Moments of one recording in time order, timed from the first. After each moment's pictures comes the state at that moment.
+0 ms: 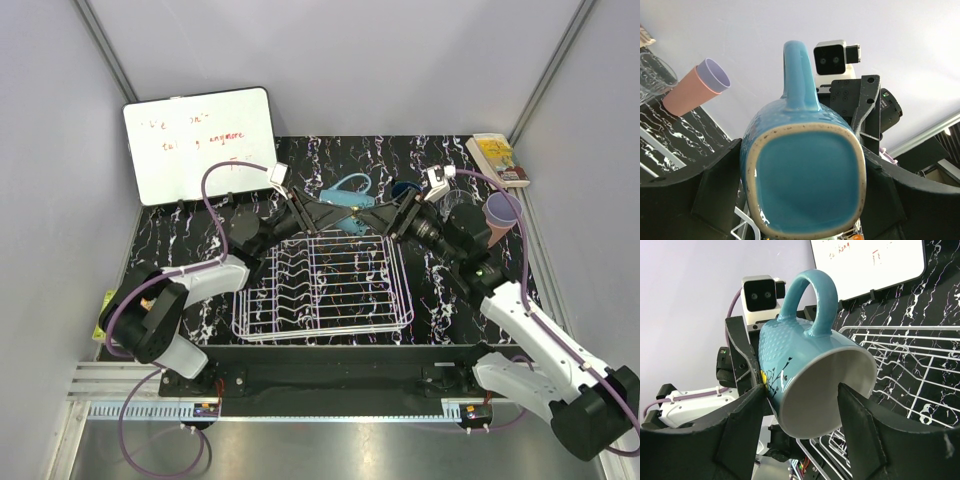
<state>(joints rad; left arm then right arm) -0.61 1.51 0.71 1.19 0.54 -1.27 0.51 0.96 0.79 0.19 -0.35 0.96</state>
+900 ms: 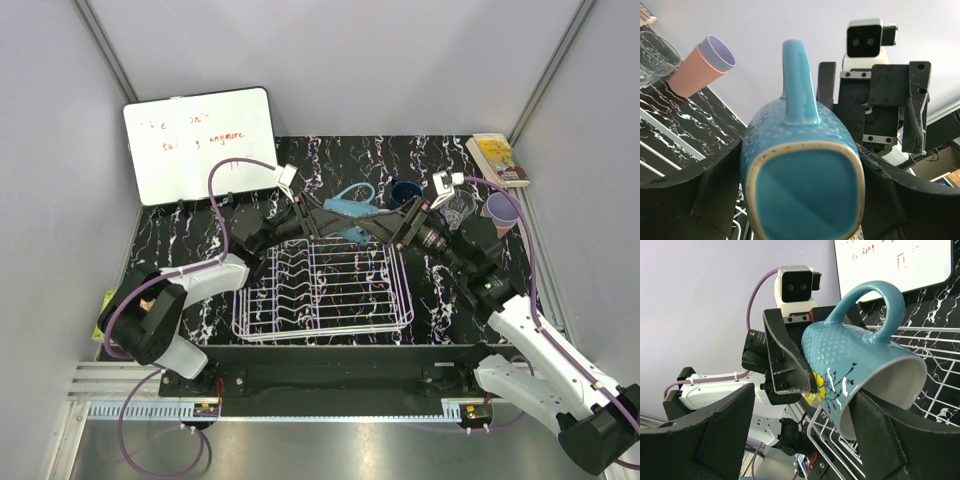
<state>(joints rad) -0.61 1.50 0.73 1.10 0.63 -1.19 0.54 0.86 0.75 0.20 -0.36 0.96</state>
